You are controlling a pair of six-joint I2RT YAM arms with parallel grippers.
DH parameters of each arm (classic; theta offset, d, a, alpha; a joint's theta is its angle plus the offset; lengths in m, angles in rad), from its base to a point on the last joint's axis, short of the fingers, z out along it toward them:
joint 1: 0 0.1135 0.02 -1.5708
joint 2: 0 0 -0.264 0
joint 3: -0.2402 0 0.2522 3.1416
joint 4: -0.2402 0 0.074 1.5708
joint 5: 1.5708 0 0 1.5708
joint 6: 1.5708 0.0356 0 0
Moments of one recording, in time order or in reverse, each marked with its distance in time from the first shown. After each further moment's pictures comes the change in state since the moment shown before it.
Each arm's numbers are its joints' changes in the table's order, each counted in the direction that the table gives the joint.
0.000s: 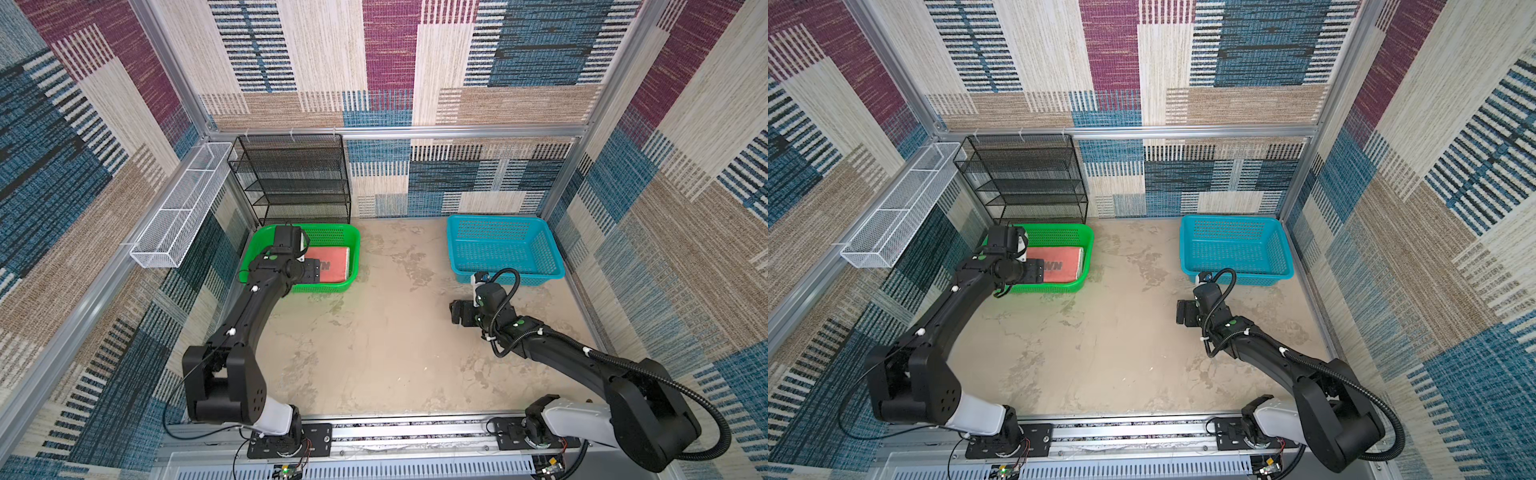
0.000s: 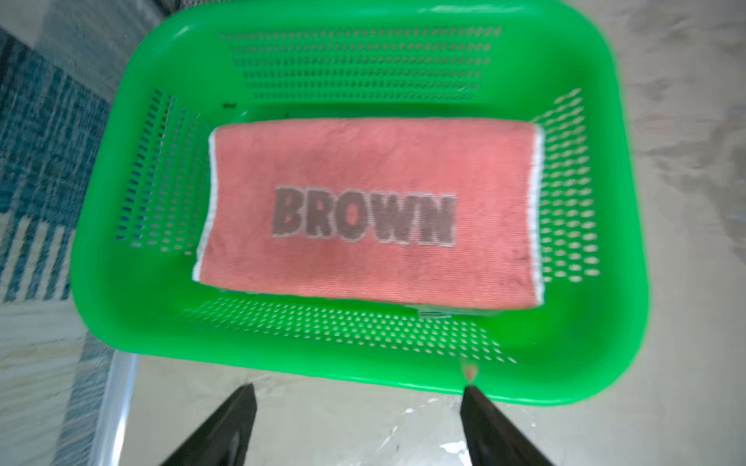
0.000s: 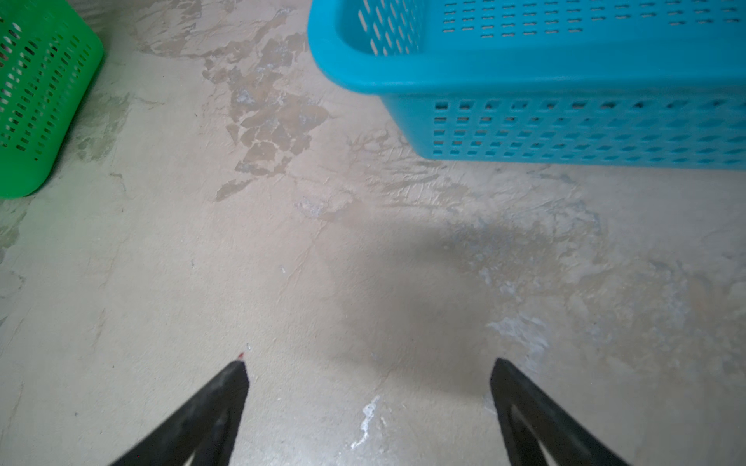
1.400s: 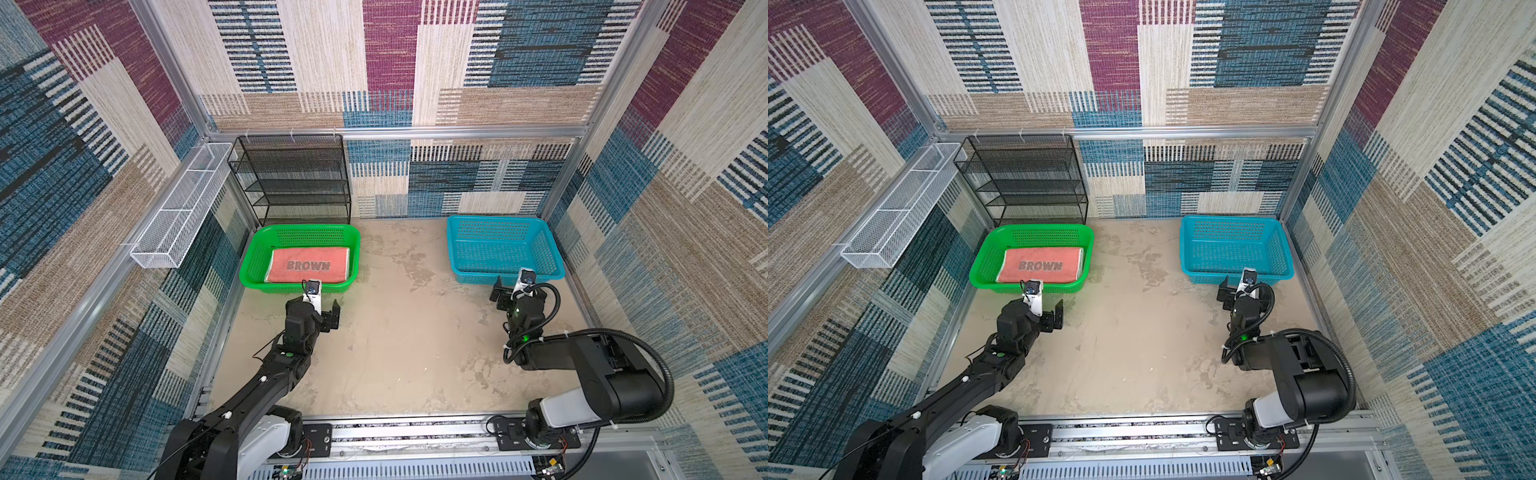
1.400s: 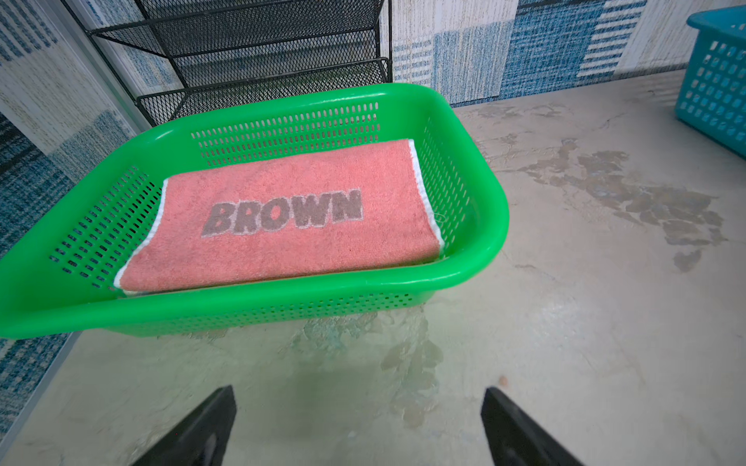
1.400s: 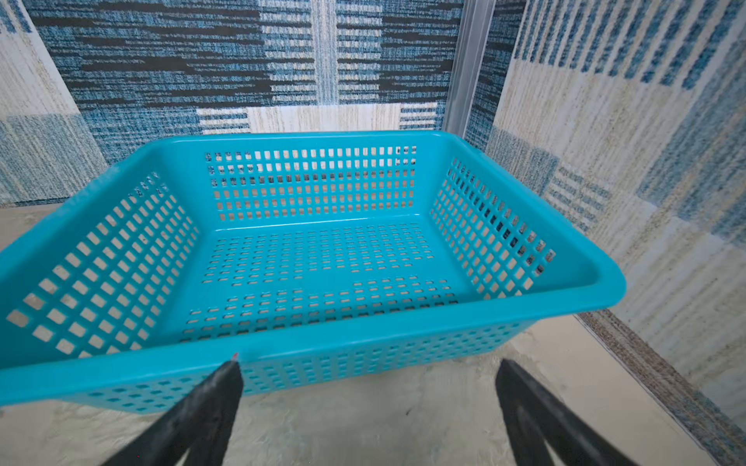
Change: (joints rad) left arm -0.173 -0.379 0.814 0.900 -0.106 0.079; right arm -0.347 0.250 0.323 1.162 0.233 -0.376
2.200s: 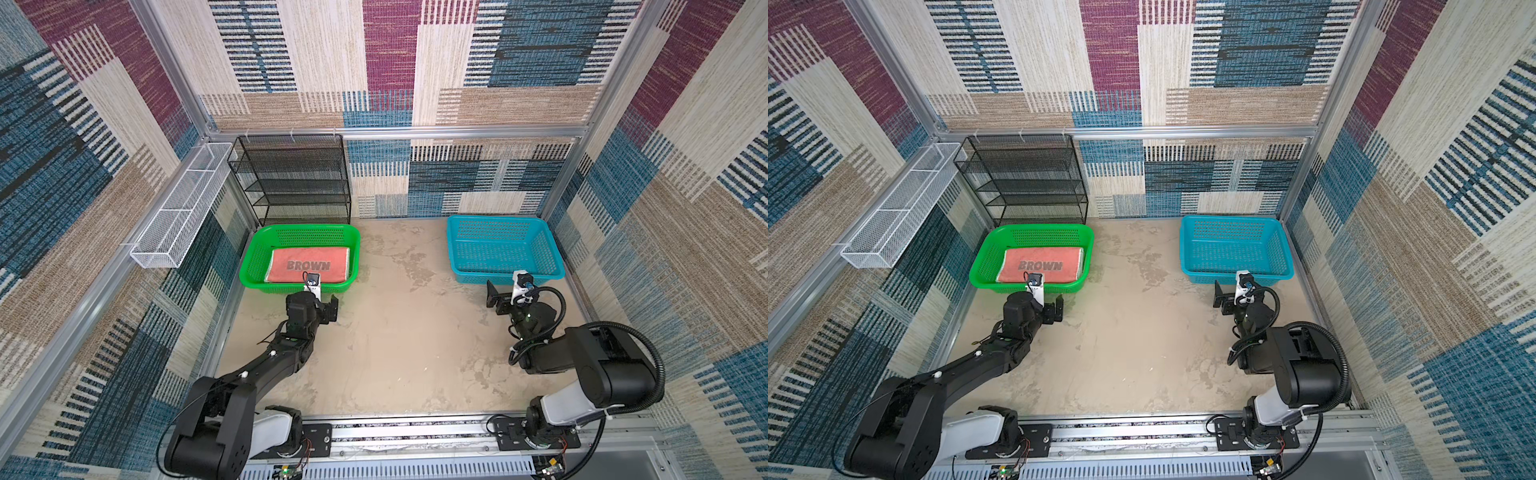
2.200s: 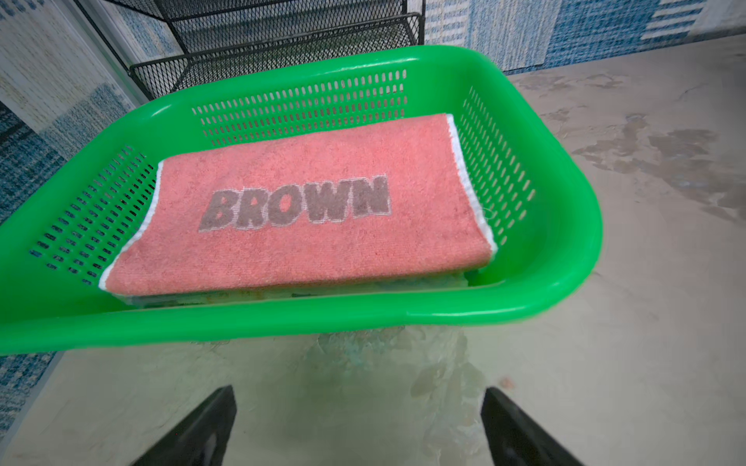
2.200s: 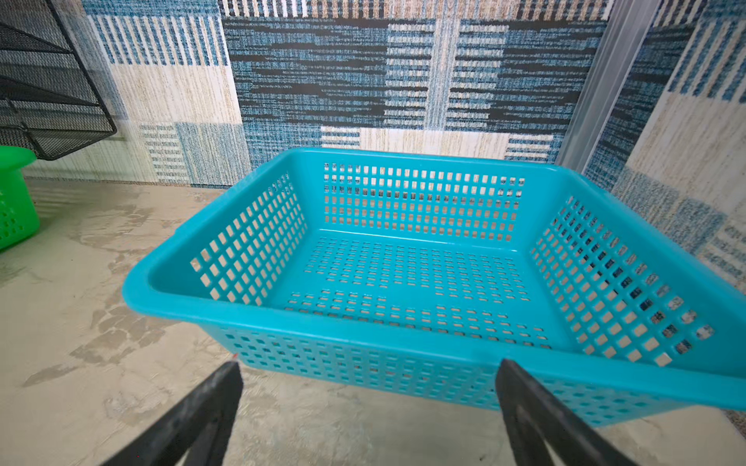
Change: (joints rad) left arm 0.067 0.265 -0.079 0.122 -0.002 0.014; right arm -0.109 0.042 0.056 0.192 -0.444 -0.049
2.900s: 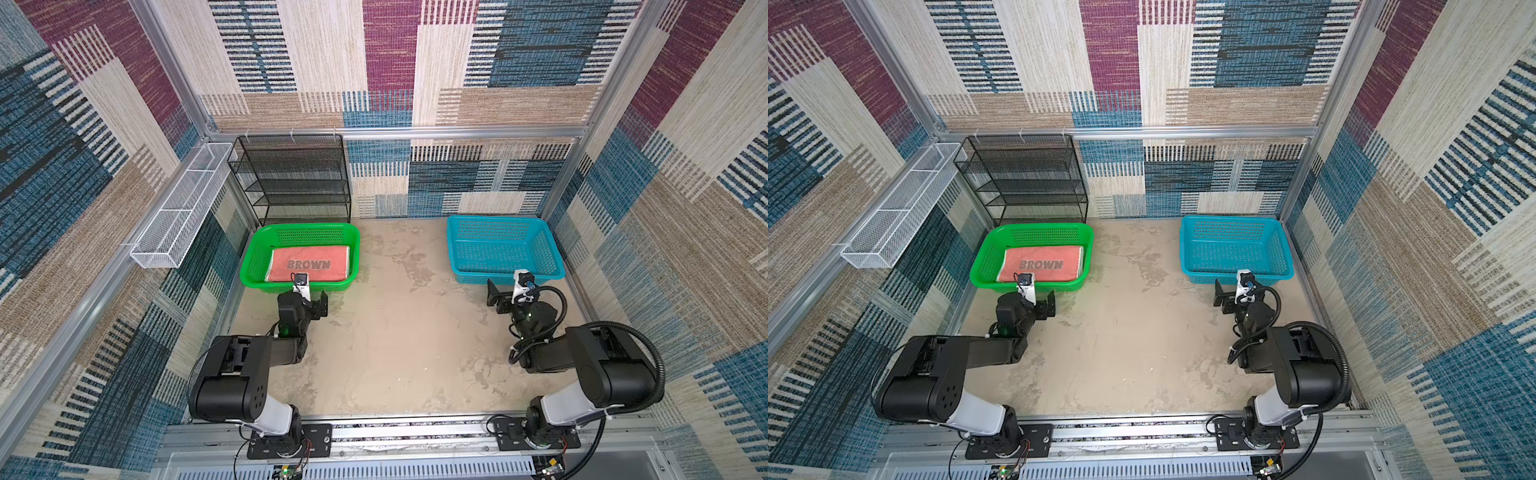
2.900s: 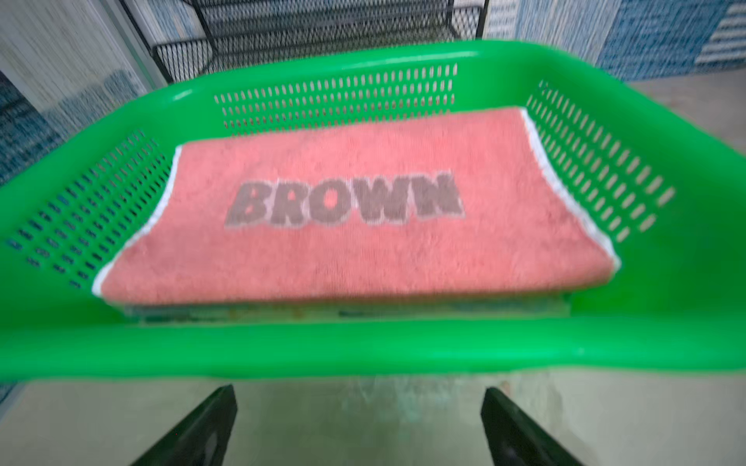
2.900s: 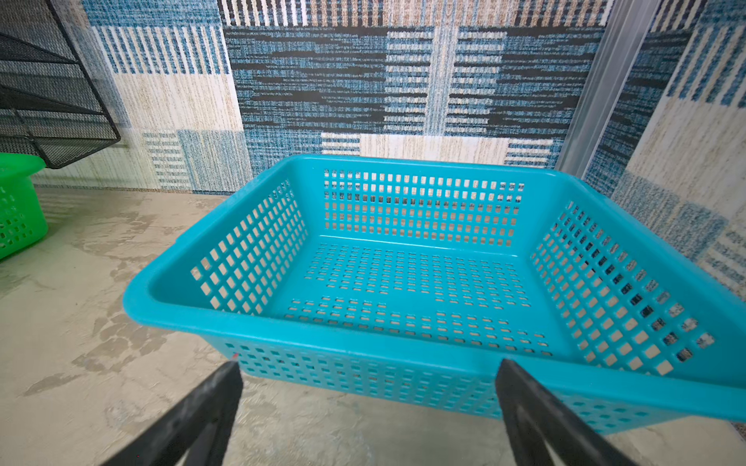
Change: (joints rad) left arm 0.163 0.235 0.025 0.369 0.136 0.023; right arm -0.010 0.000 -0.007 0.003 -0.019 0.008
